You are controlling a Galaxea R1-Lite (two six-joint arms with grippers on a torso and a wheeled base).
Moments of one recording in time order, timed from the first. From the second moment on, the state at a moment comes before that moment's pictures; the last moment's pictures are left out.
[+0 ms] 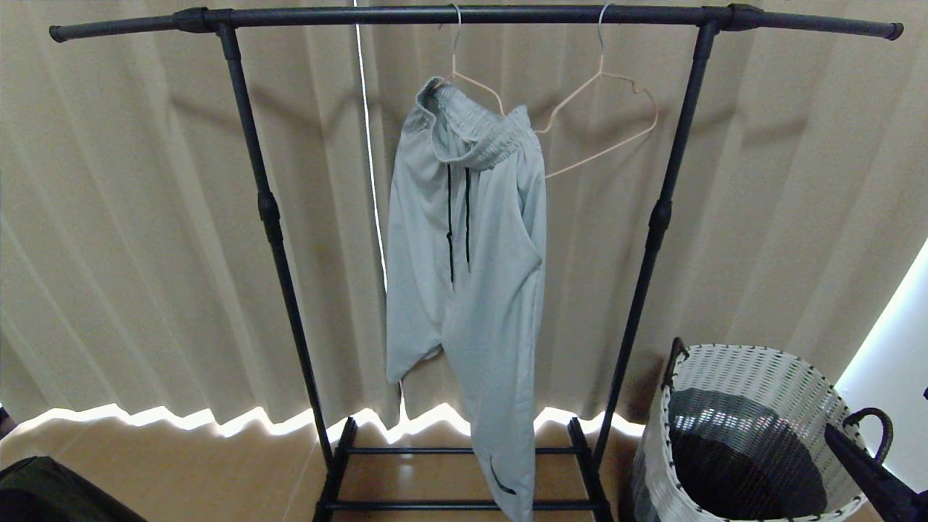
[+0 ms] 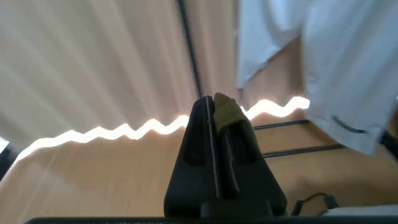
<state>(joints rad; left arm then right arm) -0.01 0.55 -0.23 -0.15 -0.02 0.21 0.05 0.86 -0.02 -0.69 0.00 -0.26</state>
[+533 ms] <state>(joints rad) -0.08 0.50 -0.21 -0.15 -0.02 0.21 0.05 0.86 -0.02 -0.69 0.00 -0.26</state>
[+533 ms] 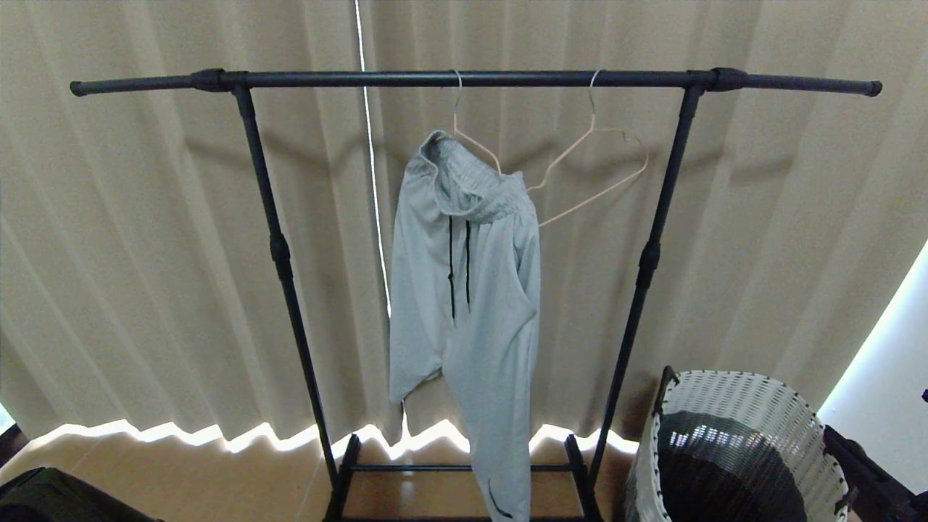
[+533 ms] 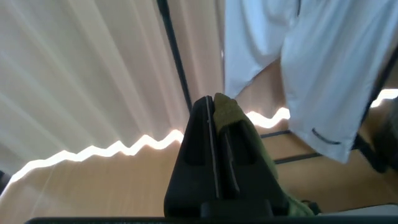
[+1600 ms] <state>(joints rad) -0.14 0.49 -0.19 -0.15 -0.02 0.21 0.05 0.87 -0.01 -0.69 0.00 -0.26</state>
